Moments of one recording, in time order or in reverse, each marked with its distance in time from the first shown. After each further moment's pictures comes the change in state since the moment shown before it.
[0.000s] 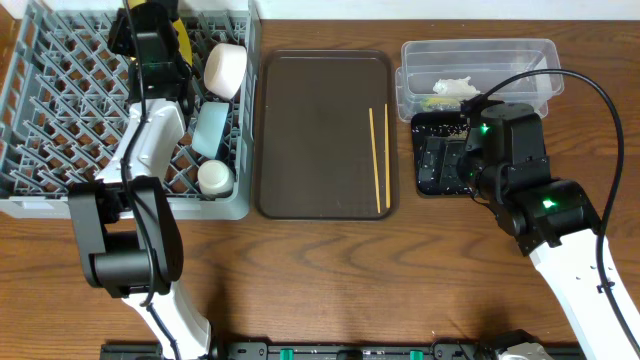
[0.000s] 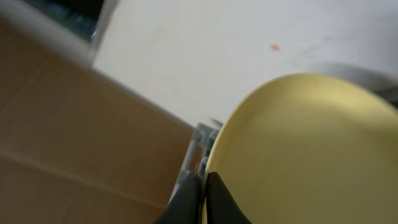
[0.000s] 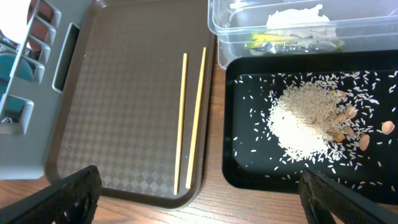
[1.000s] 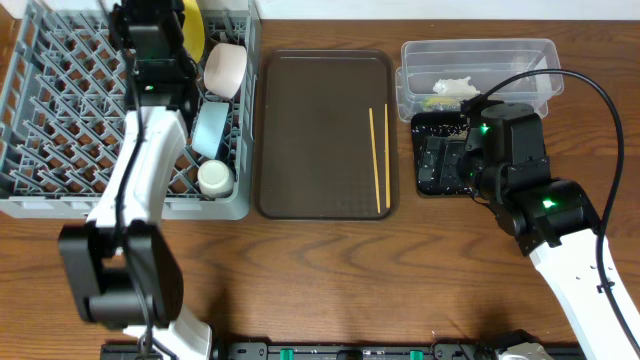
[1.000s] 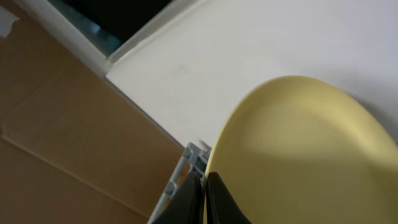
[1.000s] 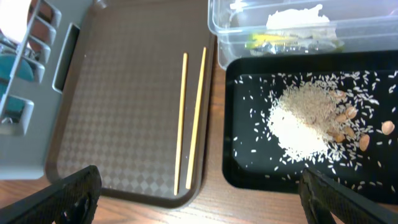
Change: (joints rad) left arm -0.061 -0.158 0.000 -0.105 -0.016 -0.197; right arm 0.000 0.000 0.000 0.000 0.000 0.000
